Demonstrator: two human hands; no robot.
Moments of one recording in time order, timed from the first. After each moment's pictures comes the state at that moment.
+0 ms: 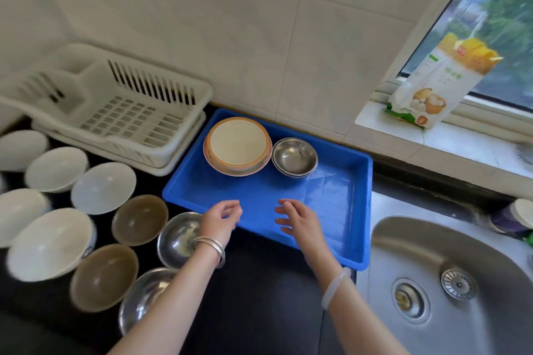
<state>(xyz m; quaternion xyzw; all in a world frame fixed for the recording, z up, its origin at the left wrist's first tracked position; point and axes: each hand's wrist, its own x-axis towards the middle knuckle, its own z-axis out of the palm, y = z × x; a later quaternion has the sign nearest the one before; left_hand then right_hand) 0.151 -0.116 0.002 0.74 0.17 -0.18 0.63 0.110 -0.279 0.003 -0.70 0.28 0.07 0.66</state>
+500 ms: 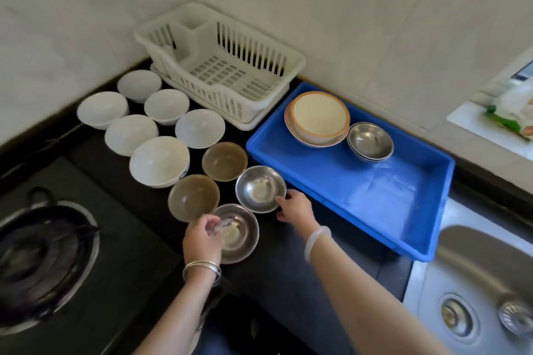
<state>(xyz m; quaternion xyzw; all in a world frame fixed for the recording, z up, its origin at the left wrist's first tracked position) 0.024 0.028 -0.020 0.84 0.30 -0.03 0.45 0.114 -0.148 -0.046 -0.78 0.24 0.24 0.52</state>
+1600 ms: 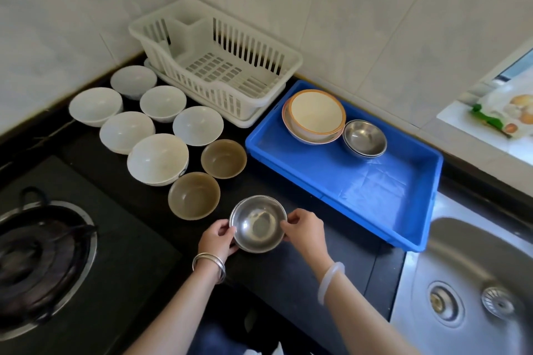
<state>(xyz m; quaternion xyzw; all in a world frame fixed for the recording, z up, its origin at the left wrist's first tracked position) 0.027 0.023 -0.045 0.62 0.36 -0.16 0.67 0.046 -0.151 -0.016 -0.86 0.22 0.18 0.42</state>
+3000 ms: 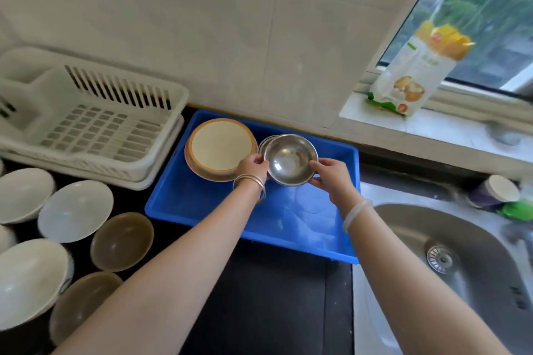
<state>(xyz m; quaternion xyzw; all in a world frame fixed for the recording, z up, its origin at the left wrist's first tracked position) 0.250 -0.215 0.019 0.72 0.12 -0.25 0.64 0.183 -0.369 0.028 -0.68 0.39 -0.02 0.62</state>
